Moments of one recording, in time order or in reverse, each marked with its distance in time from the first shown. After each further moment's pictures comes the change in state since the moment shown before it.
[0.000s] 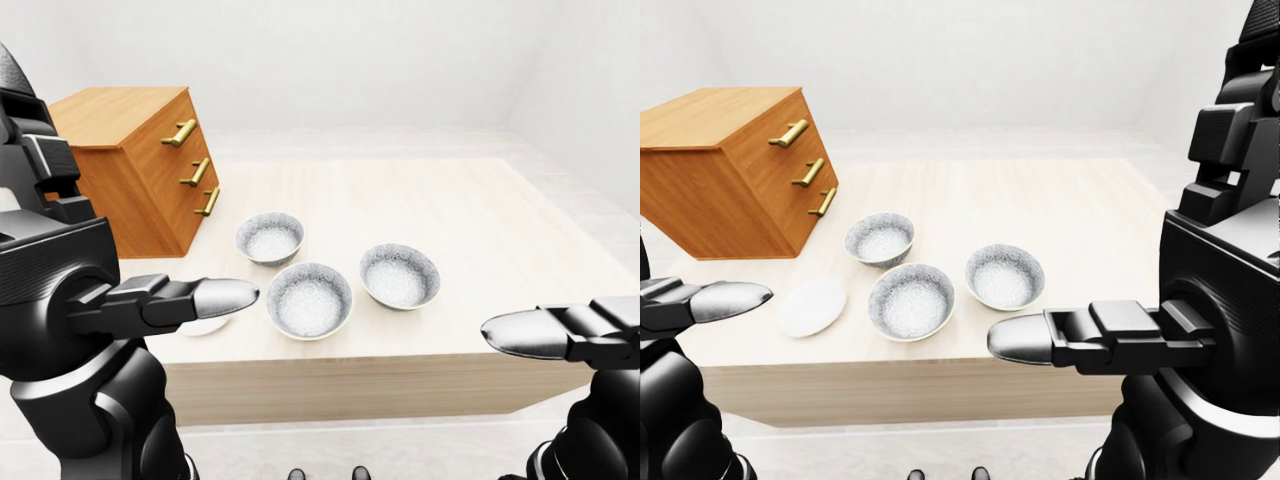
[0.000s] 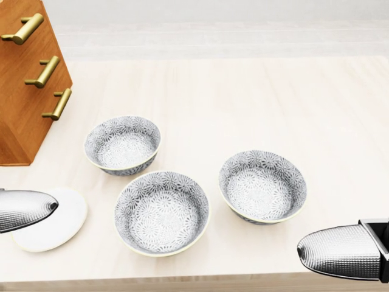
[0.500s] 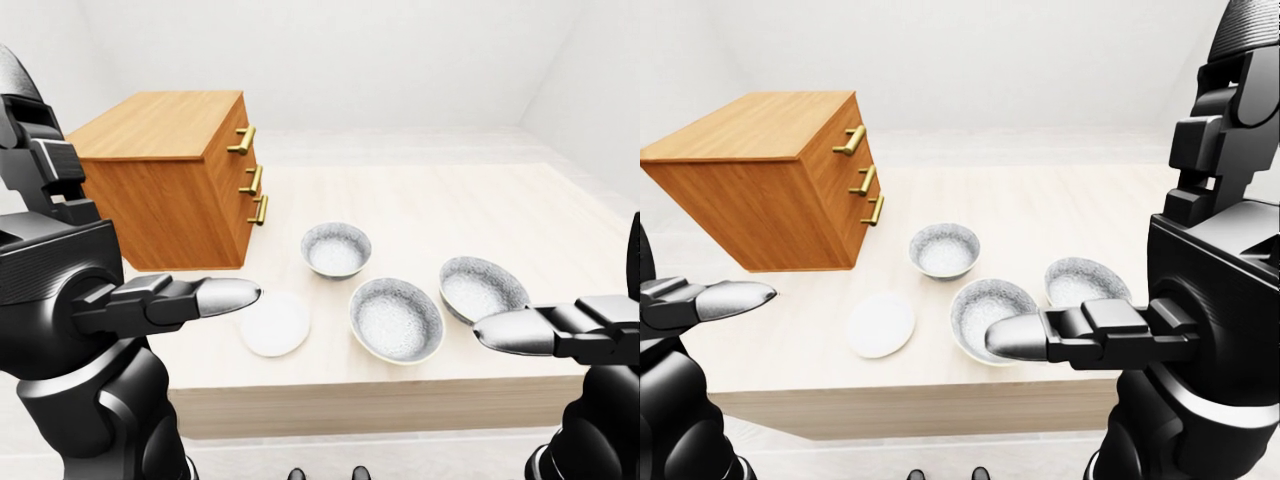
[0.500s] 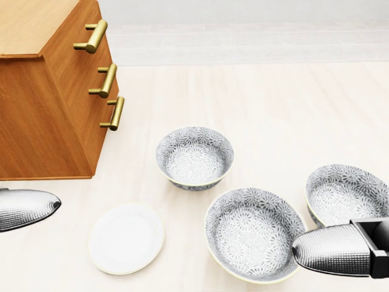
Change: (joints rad) left arm 0.011 0.003 -0.013 0.003 0.003 0.000 0.018; right arm 0.023 0.013 0.013 0.012 0.001 0.000 0.012
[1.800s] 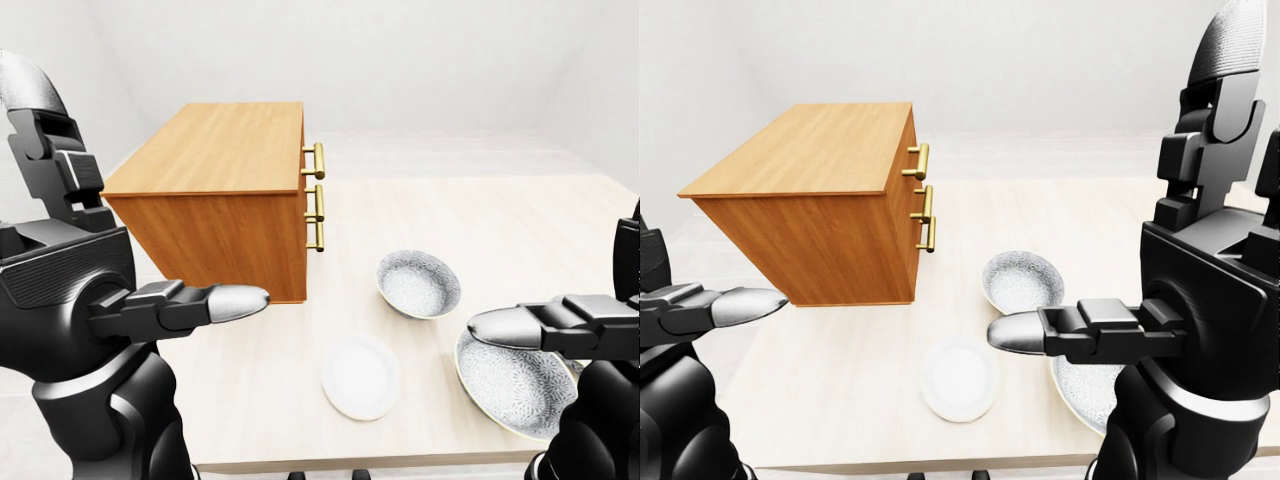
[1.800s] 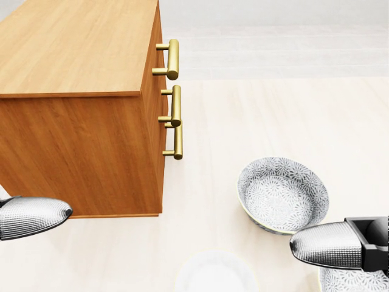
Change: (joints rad) left arm 0.034 -0.020 -0.032 -0.006 0.014 0.000 -0.008; right arm 0.038 0.017 0.000 0.012 -0.026 0.000 0.010
